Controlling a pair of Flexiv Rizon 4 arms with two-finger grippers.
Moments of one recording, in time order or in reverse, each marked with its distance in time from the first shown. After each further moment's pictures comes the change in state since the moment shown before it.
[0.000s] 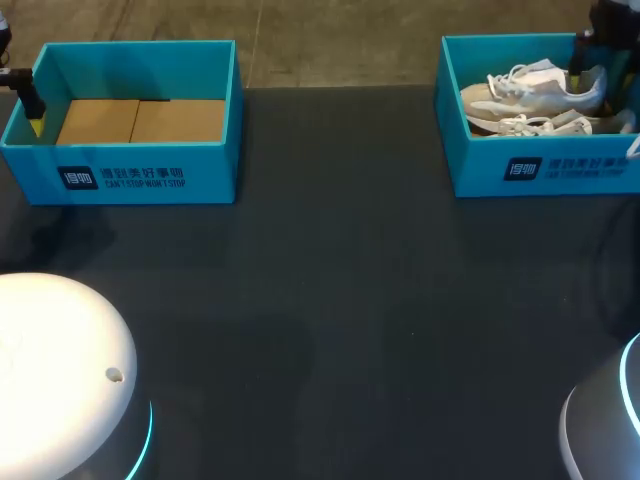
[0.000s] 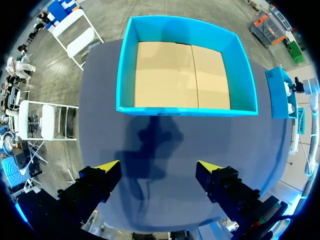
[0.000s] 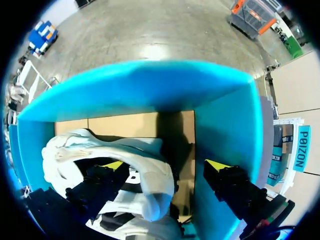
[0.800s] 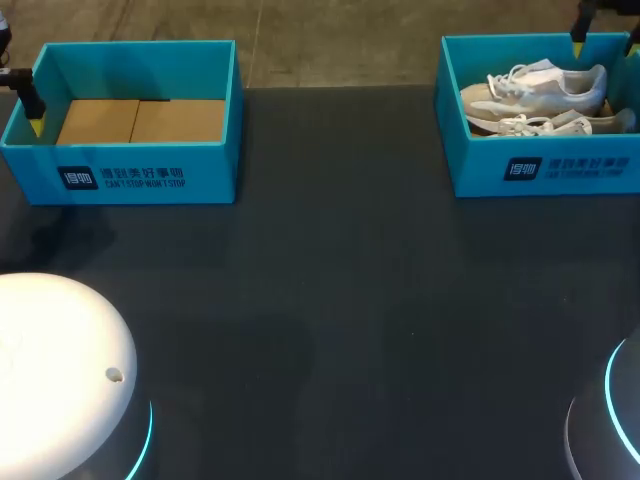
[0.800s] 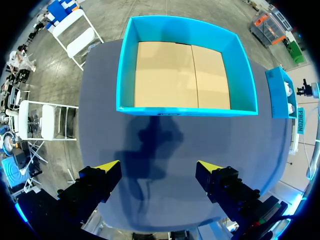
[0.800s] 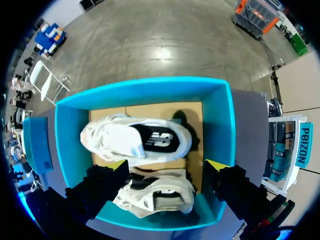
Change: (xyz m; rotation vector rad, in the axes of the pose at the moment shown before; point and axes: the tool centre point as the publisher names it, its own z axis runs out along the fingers) left arm 0.000 0.000 0.000 0.000 0.000 0.000; right arm 0.035 -0.040 -0.096 0.019 0.088 -0.006
